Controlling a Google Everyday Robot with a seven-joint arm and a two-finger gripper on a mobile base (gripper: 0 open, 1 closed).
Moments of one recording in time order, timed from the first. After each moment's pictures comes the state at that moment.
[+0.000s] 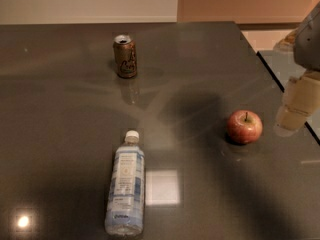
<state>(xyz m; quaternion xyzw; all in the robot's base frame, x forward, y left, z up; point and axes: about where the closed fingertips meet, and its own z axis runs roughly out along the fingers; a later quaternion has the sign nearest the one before) 0.438 -0.217 0.976 -0.60 0.78 -0.03 0.16</state>
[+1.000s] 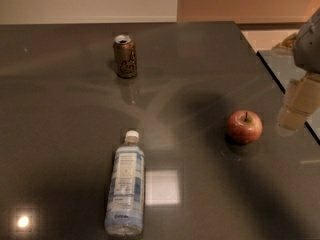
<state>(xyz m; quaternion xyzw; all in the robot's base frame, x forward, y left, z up) 0.448 -0.222 0.964 -0.62 0.77 -0.01 0.17</state>
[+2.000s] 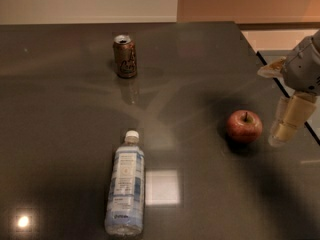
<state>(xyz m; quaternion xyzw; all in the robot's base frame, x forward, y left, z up) 0.461 -0.226 0.911 -0.64 0.75 0.06 0.17</state>
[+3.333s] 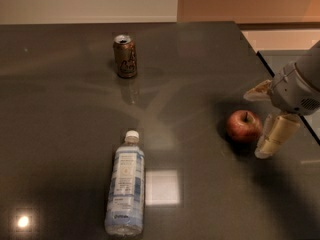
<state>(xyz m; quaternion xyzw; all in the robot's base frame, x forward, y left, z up) 0.455 -0.217 0.863 -0.66 0.73 0.09 0.17</state>
